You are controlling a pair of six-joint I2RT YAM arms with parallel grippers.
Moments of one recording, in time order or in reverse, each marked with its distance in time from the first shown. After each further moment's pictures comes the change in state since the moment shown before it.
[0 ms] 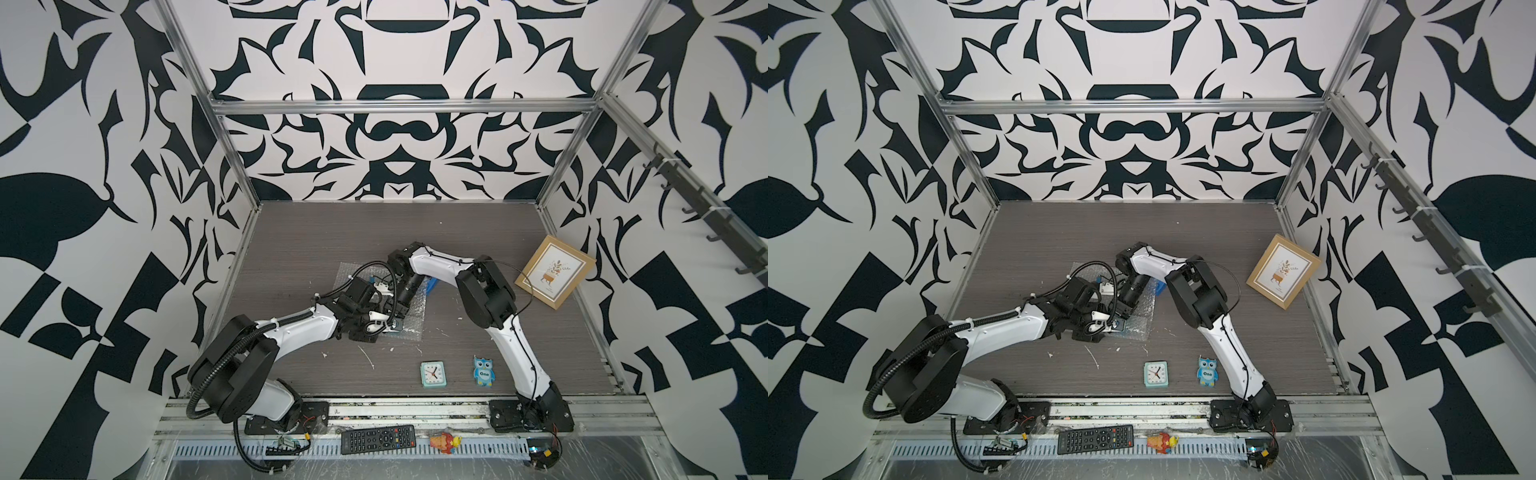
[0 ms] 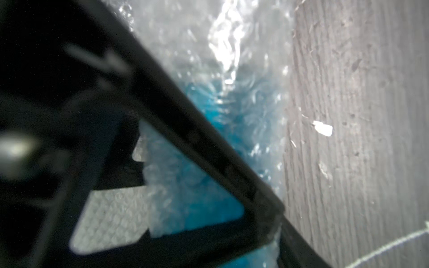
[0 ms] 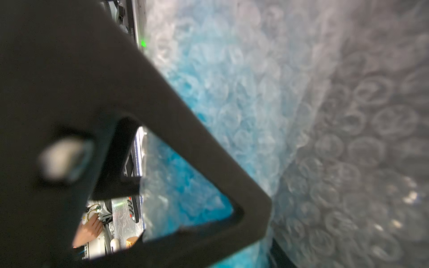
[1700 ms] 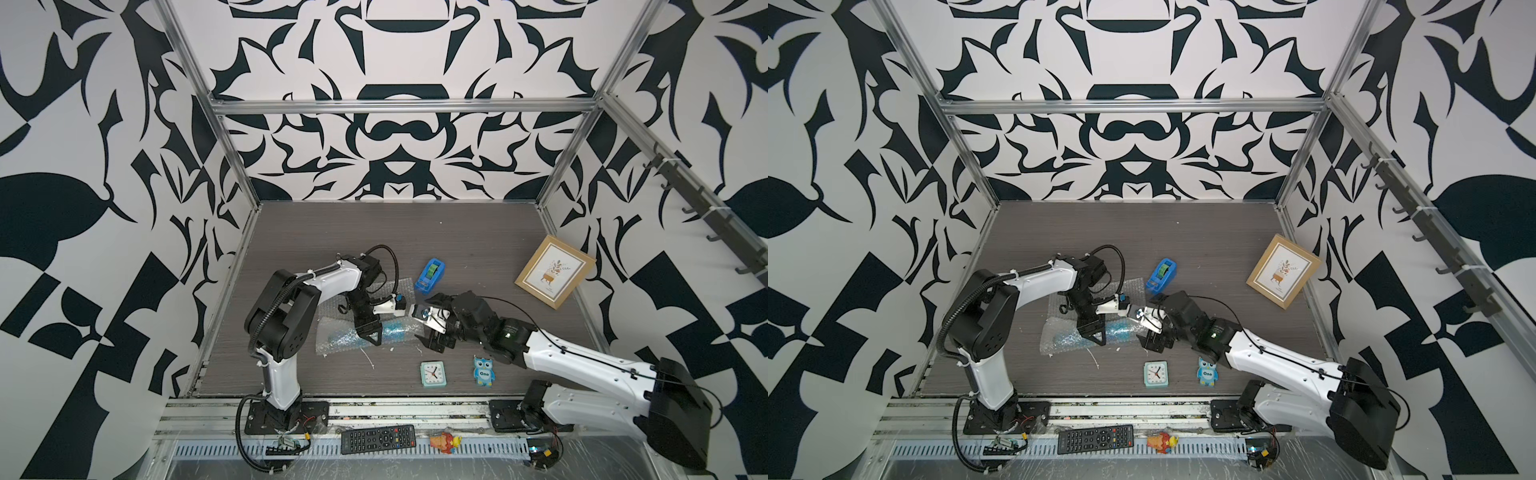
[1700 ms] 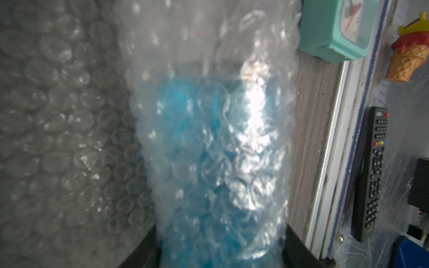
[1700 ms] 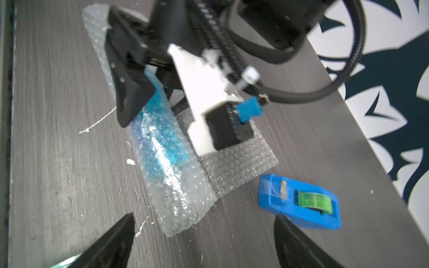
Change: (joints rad) left arm 0.108 0.414 0.510 -0.775 0.333 -0.222; right arm 0.226 -1.291 -1.247 1.132 0.899 0.103
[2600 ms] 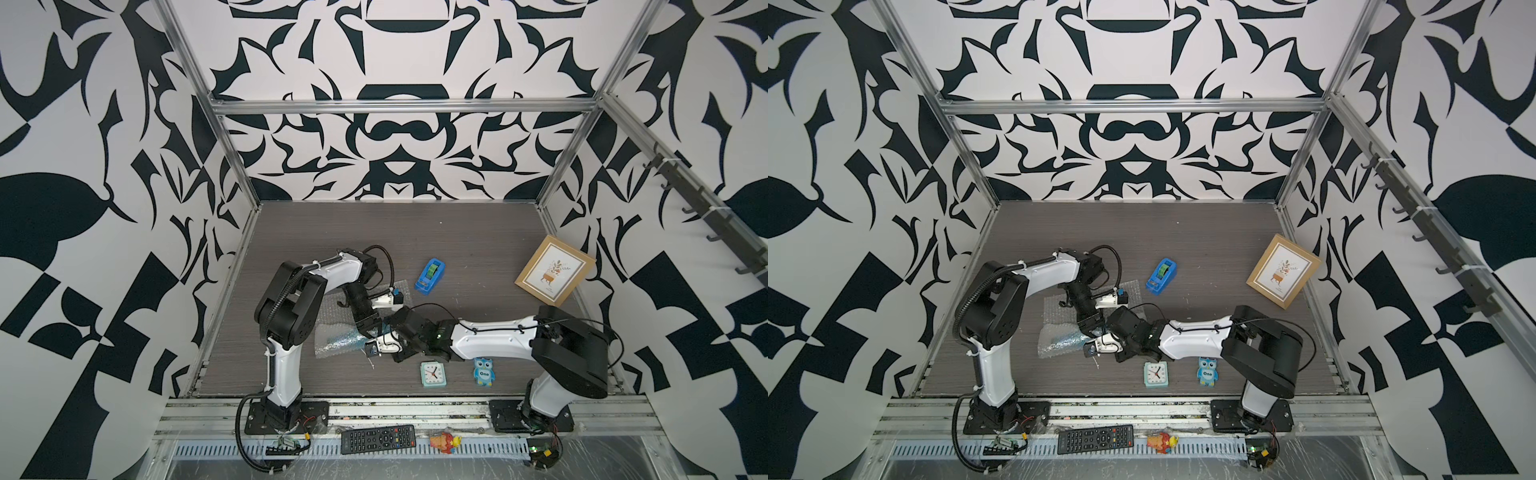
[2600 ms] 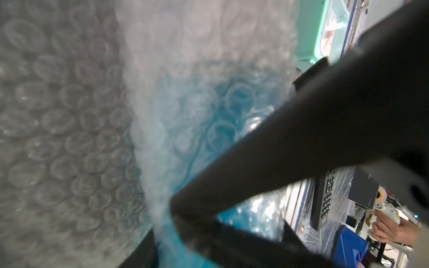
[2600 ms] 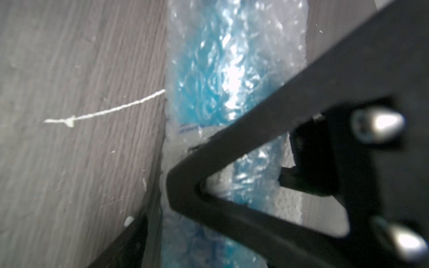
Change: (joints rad) left arm 0.050 0.091 0.082 -0.129 0.076 -0.018; right arm 0.182 0.583 0.238 0.139 0.147 -0.362
